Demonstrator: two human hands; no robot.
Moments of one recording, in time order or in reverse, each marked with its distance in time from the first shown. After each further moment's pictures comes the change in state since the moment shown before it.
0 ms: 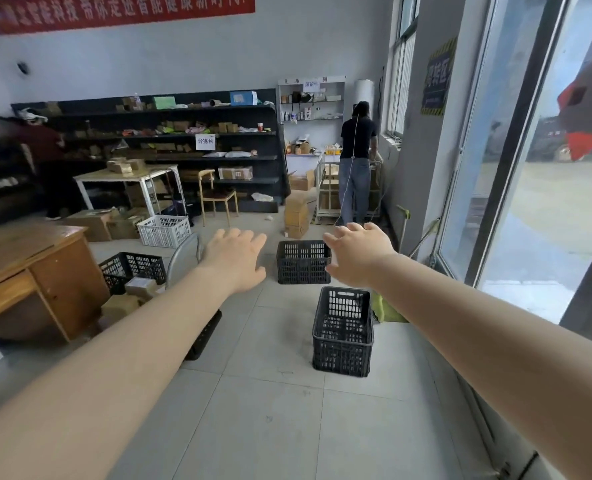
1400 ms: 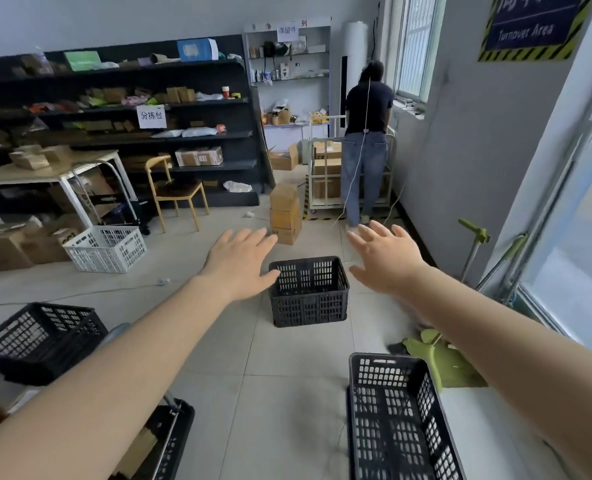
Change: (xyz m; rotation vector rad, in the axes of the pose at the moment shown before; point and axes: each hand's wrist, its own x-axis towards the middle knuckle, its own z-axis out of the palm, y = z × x) left_hand 0.718 -0.181 0.288 -0.126 -0.077 0.163; right_hand 0.724 0.155 0.249 0.073 -0.133 0.155
